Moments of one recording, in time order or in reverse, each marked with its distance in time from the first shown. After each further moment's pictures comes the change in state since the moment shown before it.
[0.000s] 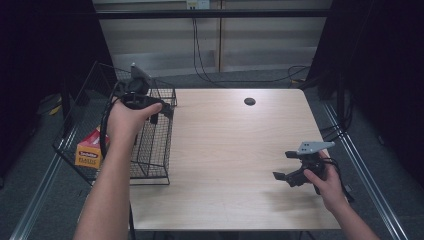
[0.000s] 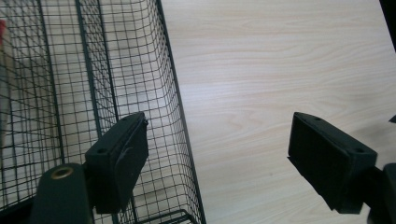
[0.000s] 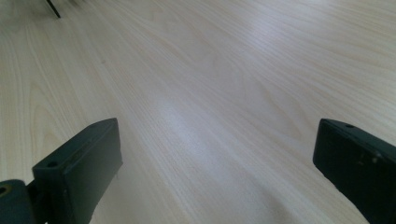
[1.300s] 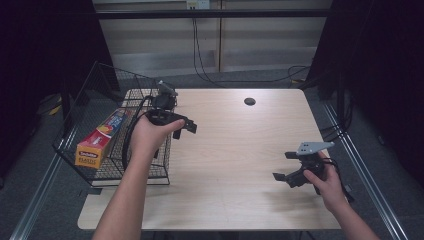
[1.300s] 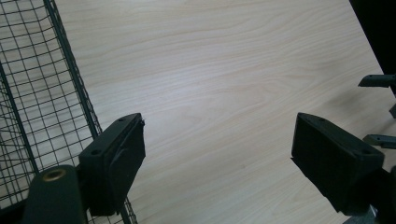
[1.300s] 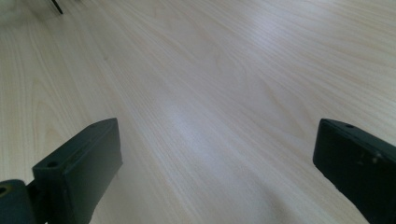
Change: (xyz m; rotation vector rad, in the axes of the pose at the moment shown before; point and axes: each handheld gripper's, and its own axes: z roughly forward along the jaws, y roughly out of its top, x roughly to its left) left arm -0.037 -0.024 0.042 0.021 -0.119 0.158; right arm 0.001 0.000 0.000 0.008 0.010 -0.004
